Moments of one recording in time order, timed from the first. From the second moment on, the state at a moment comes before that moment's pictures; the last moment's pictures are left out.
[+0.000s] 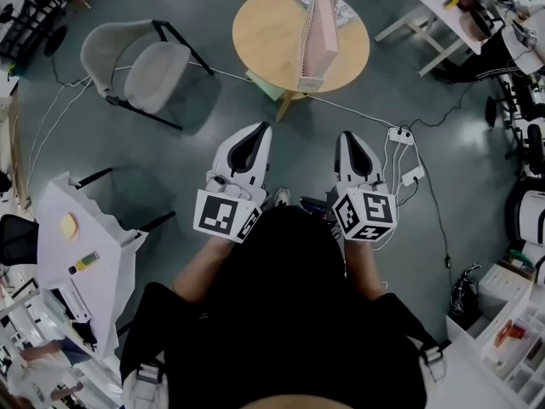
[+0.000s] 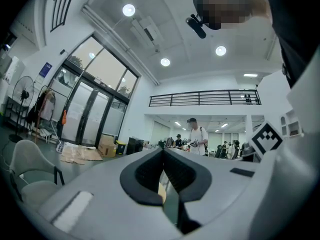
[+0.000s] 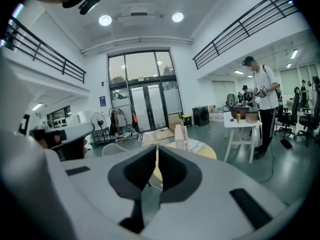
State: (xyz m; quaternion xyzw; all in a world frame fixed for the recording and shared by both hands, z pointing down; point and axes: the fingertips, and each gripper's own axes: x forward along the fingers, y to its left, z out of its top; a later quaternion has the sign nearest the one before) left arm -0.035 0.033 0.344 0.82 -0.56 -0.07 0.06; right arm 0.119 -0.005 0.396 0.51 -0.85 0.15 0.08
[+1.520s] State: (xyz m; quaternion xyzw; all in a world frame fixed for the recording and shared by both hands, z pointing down) left arm -0.040 0.061 0.340 0.83 -0.55 -0.08 0.06; right arm 0.106 0.025 0.388 0.51 -0.85 0.14 0.07
